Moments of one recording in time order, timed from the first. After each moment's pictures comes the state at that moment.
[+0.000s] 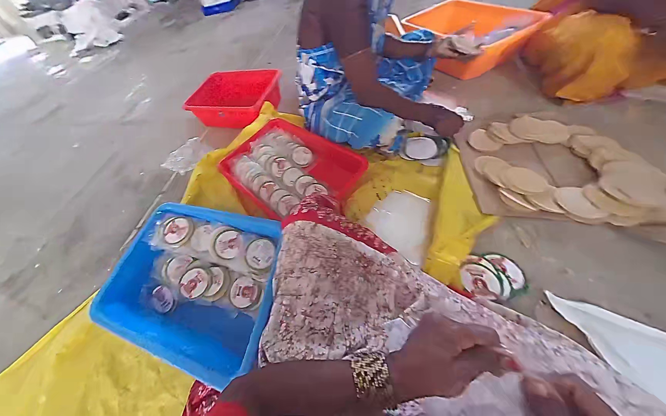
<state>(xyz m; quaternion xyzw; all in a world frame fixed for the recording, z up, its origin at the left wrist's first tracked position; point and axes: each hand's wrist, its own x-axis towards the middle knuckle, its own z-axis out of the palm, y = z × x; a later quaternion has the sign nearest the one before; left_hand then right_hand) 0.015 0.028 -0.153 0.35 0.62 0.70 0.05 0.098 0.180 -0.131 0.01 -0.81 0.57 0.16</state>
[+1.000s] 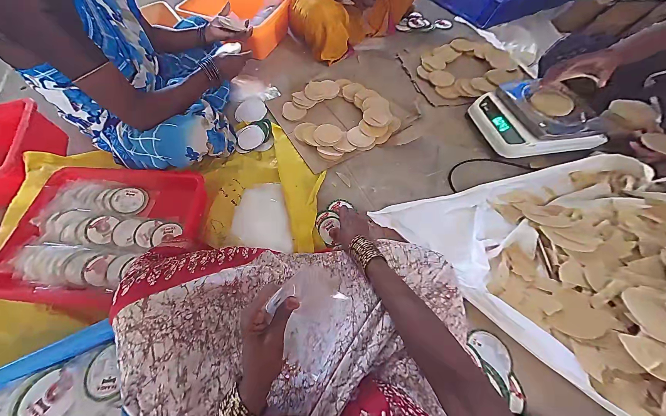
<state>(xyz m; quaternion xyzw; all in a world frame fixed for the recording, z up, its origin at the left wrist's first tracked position) -0.007 0.018 -0.186 0.16 0.65 0.74 0.03 -0.091 0.288 -0.261 -0.29 -0.91 0.22 -0.21</state>
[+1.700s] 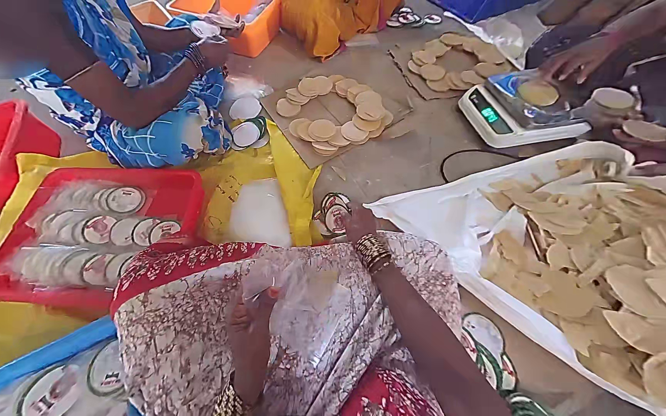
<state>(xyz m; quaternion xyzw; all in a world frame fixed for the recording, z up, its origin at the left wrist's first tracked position) -0.003 0.008 -0.180 0.07 0.63 0.77 -0.01 -0.064 0.292 -0.236 -0.36 -0.87 0.30 -0.12</state>
